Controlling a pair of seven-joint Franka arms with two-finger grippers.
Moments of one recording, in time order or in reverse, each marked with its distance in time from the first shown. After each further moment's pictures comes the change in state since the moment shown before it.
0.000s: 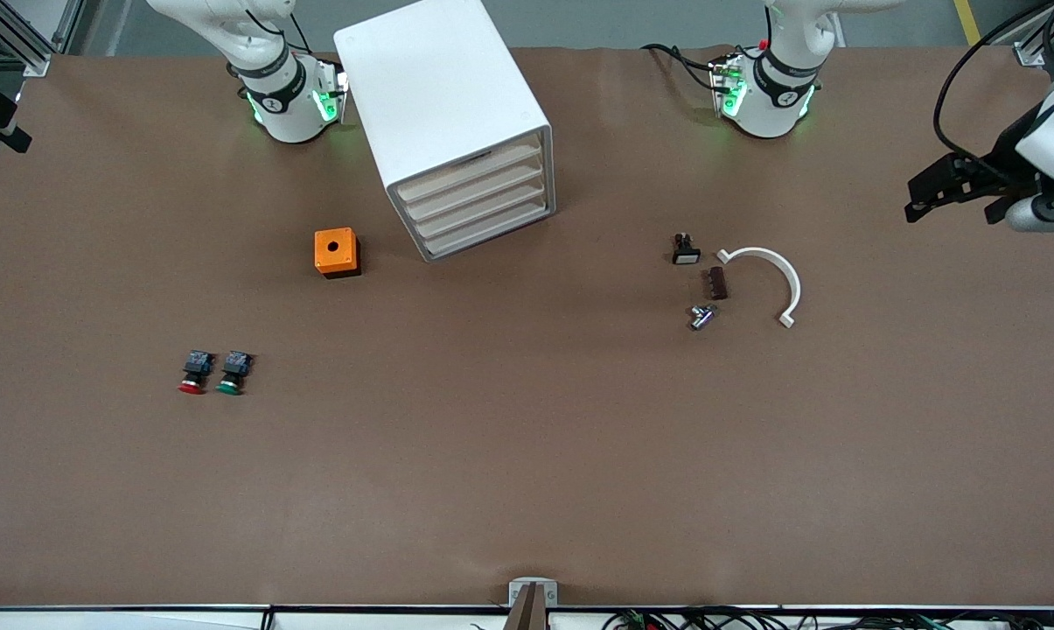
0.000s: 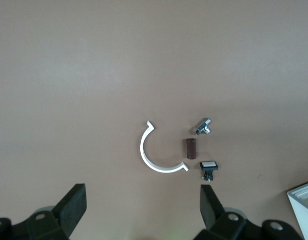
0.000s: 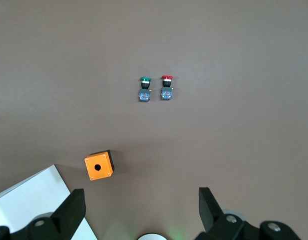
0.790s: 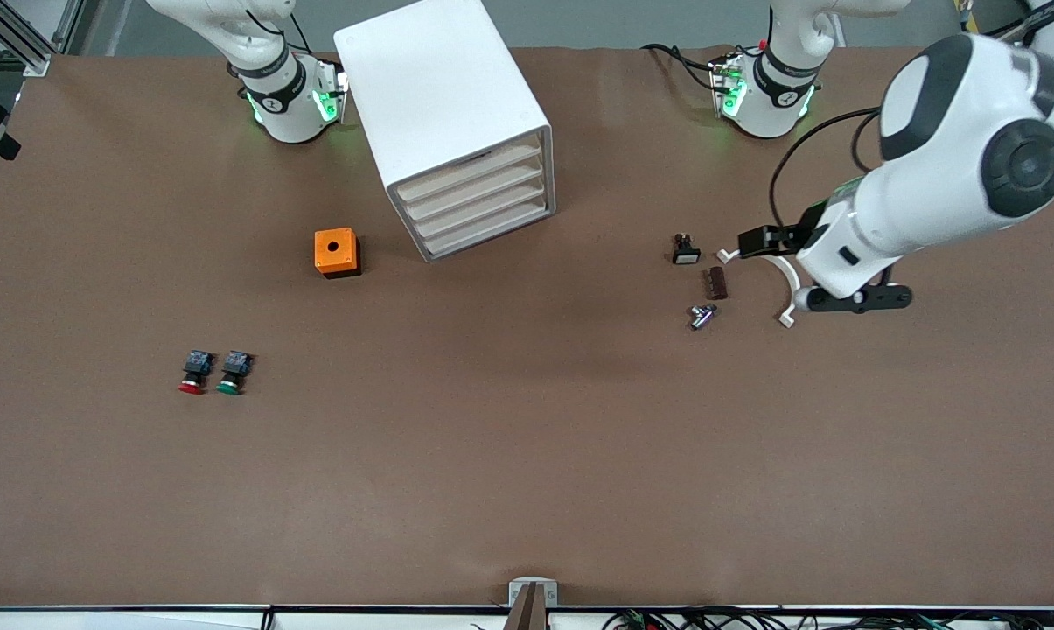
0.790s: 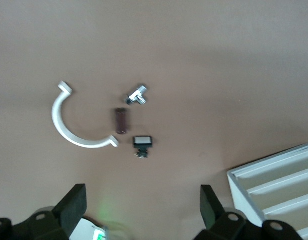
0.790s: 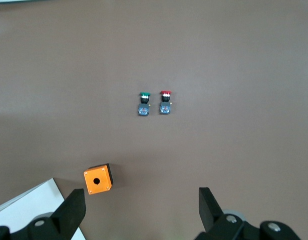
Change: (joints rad) left arm -0.181 0.216 -0.043 0.003 -0.172 0.003 -0.317; right arm 0.000 0.000 0.008 0.007 -0.008 0.062 0.000
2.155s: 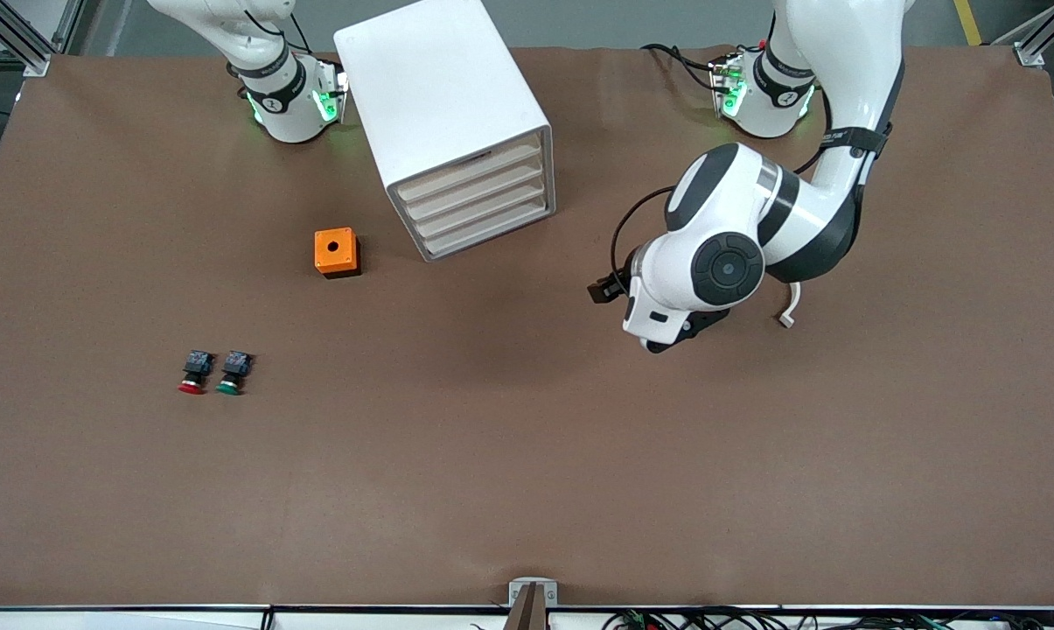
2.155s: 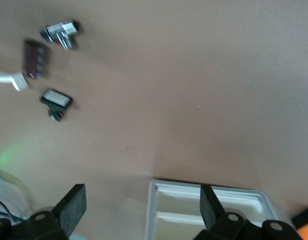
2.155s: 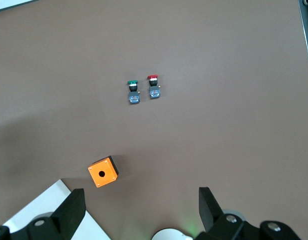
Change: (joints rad) left arm -0.243 0.317 -0.003 0.191 -0.114 0.081 -0.654; right arm -0.020 -0.003 0.002 0.056 -0.010 -0.123 0.177
